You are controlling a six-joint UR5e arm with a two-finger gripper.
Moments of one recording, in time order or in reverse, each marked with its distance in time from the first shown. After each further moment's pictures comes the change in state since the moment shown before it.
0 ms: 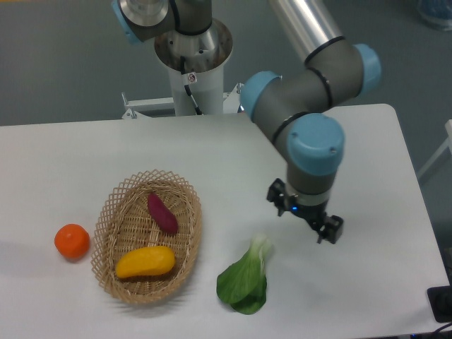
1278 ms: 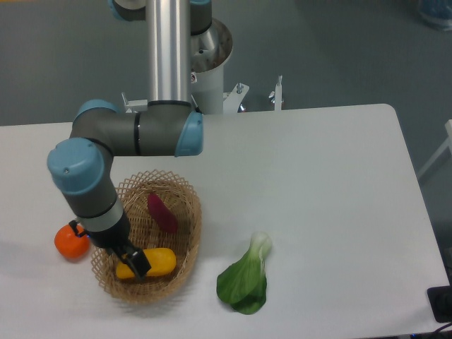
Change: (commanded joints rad) arm -0.491 0.032 -0.187 0.347 0.060 -0.476
